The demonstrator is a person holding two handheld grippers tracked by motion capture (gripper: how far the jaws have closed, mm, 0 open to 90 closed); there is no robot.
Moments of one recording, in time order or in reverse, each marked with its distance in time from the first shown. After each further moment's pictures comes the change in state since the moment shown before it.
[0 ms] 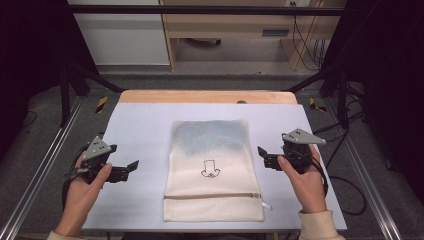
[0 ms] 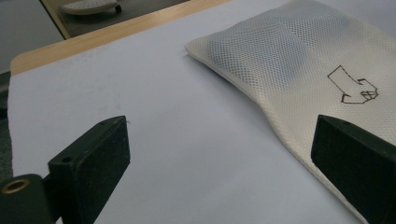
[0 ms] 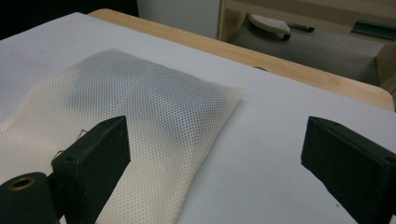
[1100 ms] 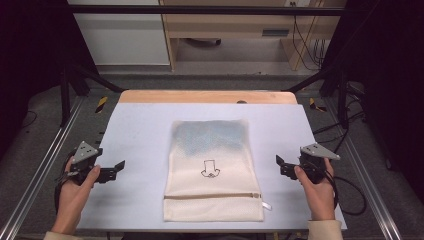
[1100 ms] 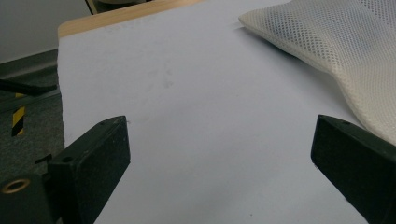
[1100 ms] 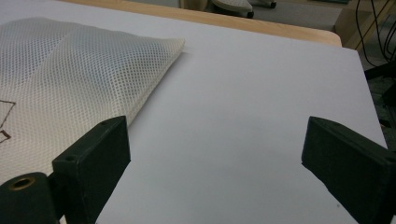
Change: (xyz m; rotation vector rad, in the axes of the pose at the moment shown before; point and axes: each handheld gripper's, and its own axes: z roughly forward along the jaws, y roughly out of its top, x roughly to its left) left arm 0.040 -0.044 0.008 0.002 0.097 -0.055; right arm -0.042 -0.066 0.003 0.028 -0.126 0.098
